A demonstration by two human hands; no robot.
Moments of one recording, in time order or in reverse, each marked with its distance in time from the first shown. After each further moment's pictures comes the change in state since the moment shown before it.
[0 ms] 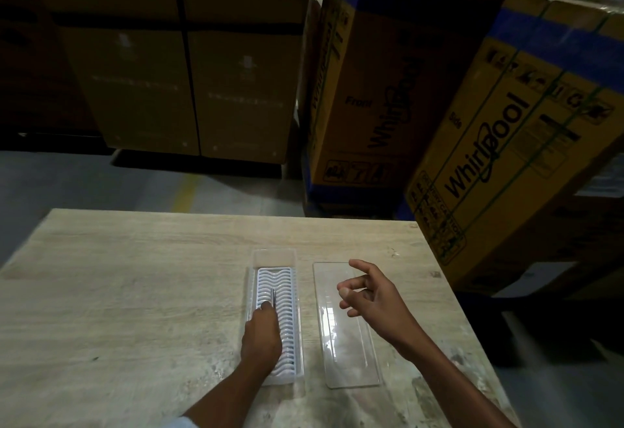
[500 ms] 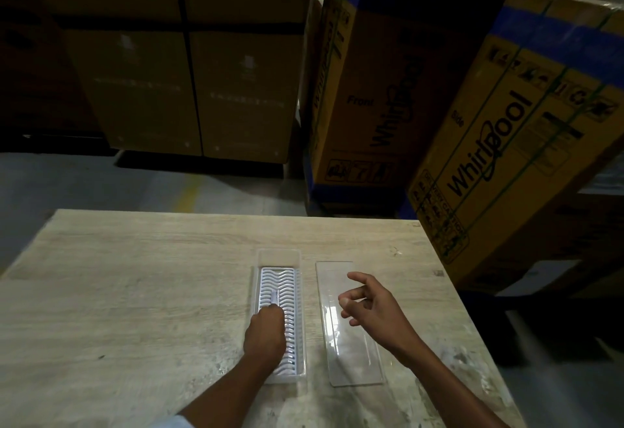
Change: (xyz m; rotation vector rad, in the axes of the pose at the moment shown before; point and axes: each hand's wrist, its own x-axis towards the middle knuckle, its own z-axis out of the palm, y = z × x) left_hand -0.001 0.000 -0.007 0.139 -0.073 0.080; right_hand 0.001 0.027 0.009 -0.073 0.009 0.039
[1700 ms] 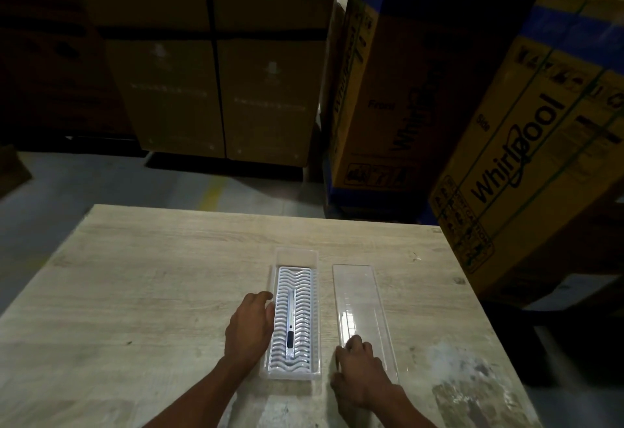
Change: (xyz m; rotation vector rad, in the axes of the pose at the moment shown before) left_hand -0.017 -0.046 -0.037 -0.259 0.298 0.041; right_hand -0.011 0.089 0.078 -1.022 -0.379 0.058
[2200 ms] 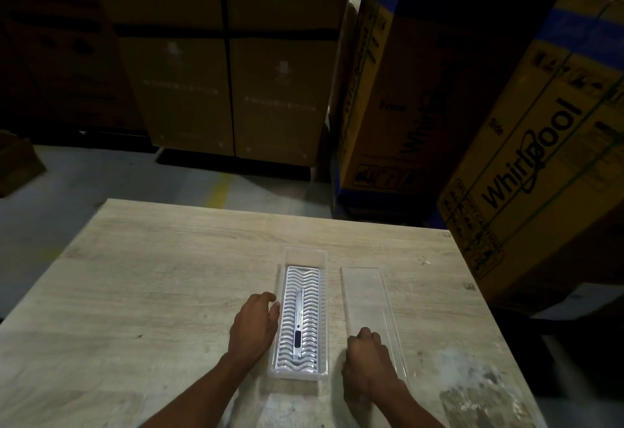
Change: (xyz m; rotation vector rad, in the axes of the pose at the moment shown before) left_hand 0.005 -0.011 -0.003 -0.010 -0.060 -0.030; right_hand 0.007 -0.009 -0.015 -0.093 0.099 0.063
